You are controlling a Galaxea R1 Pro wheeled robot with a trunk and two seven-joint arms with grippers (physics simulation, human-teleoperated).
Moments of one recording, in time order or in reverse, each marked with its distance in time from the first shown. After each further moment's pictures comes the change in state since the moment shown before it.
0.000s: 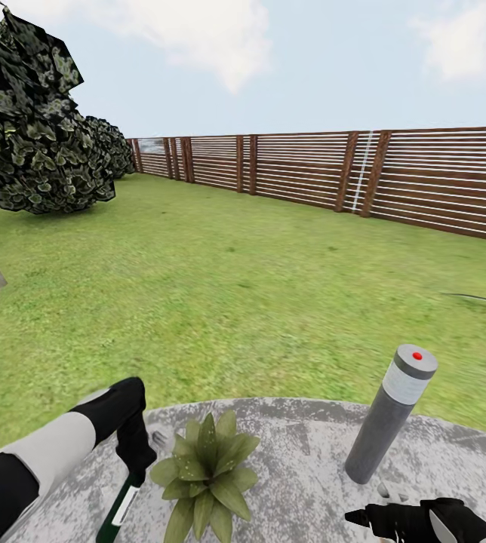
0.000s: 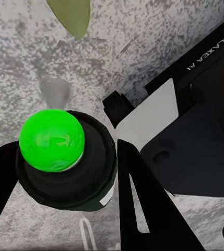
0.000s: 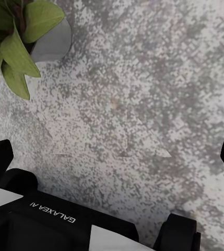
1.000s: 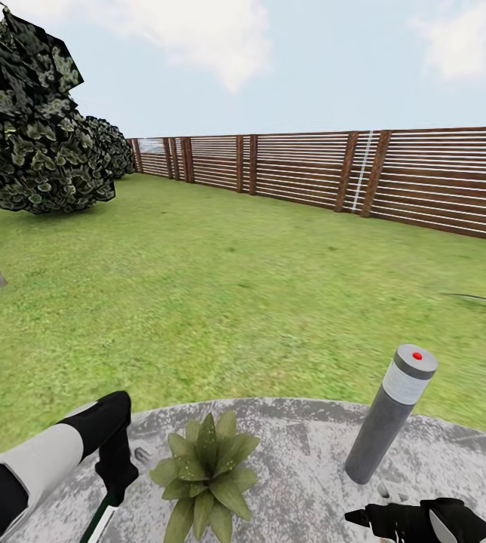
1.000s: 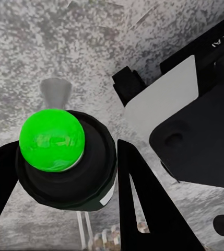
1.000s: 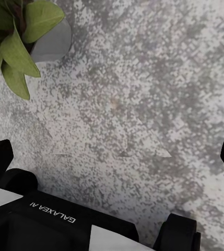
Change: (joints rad) left arm 0.036 0.036 0.000 0.056 0.000 0.001 0.049; right arm 0.000 0.000 0.000 0.000 0.000 0.000 0.000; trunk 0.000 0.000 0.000
